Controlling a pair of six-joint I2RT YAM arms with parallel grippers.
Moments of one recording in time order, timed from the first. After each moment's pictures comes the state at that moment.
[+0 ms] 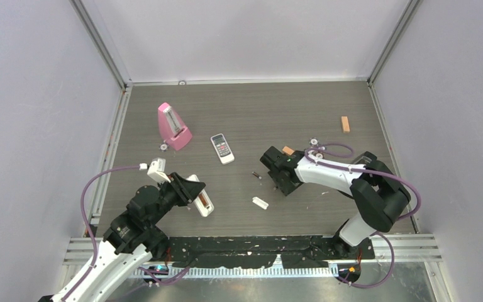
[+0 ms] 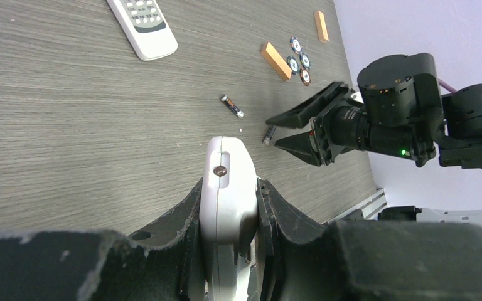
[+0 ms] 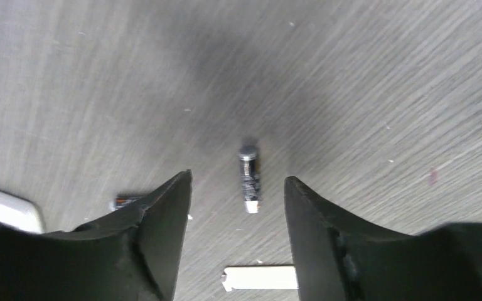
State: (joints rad) left arm -0.67 0.22 0.39 -0.45 -0.09 -0.86; right arm 0.79 1.57 0.89 -0.70 0.38 1.75
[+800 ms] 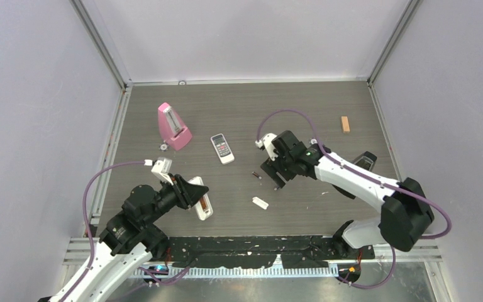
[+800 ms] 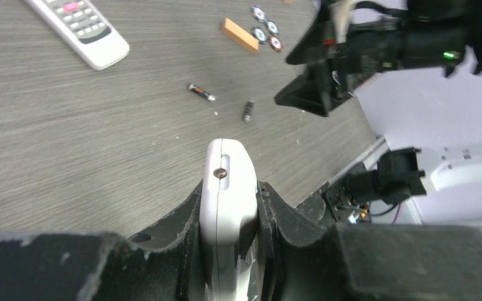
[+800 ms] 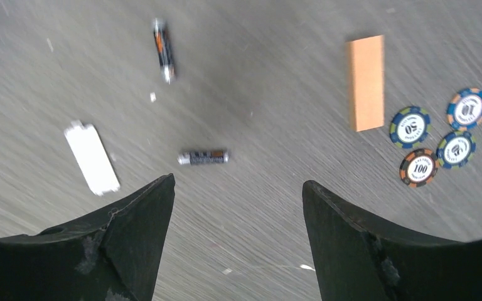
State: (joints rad) left arm -0.67 0.23 0.44 -0.46 0.05 -0.71; right arm 0.71 1.34 0.96 -0.60 0.10 -0.11
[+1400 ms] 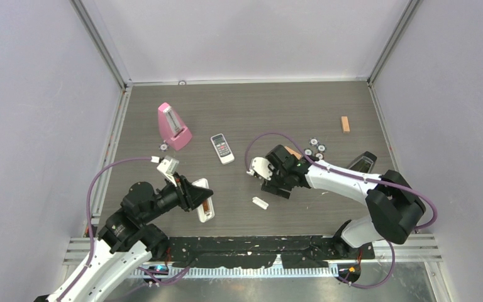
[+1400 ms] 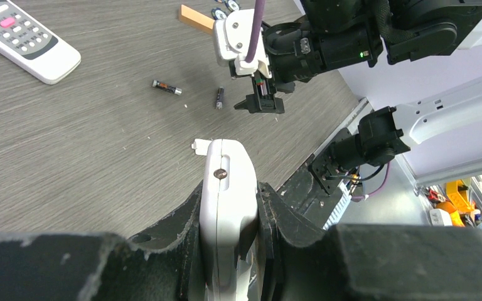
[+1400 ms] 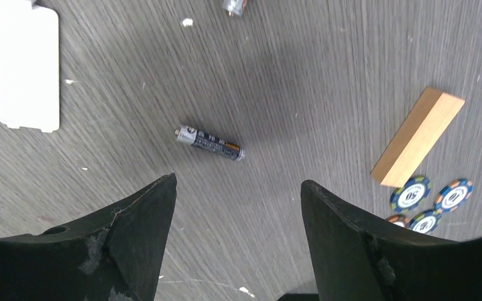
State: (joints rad) left arm -0.67 0.28 0.49 -0.42 0.23 -0.59; right arm 0.77 1.44 0.82 -0.51 0.08 -0.54
